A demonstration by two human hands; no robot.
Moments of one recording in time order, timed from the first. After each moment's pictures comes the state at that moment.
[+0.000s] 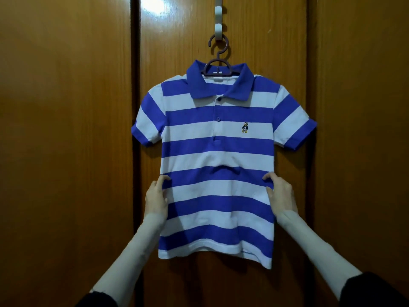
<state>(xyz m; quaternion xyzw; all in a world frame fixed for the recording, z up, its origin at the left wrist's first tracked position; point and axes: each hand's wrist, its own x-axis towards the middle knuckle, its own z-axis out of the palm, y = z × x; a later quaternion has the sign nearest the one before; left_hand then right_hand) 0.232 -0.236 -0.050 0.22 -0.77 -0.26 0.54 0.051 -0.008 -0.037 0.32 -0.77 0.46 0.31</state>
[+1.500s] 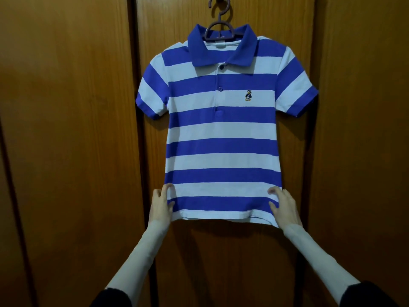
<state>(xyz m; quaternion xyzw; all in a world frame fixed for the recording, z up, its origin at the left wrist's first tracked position) 0.251 -0.223 -0.150 0.30 -0.79 -0.29 0.45 0.052 0.018 -0.153 0.32 -0.81 0.43 0.22</state>
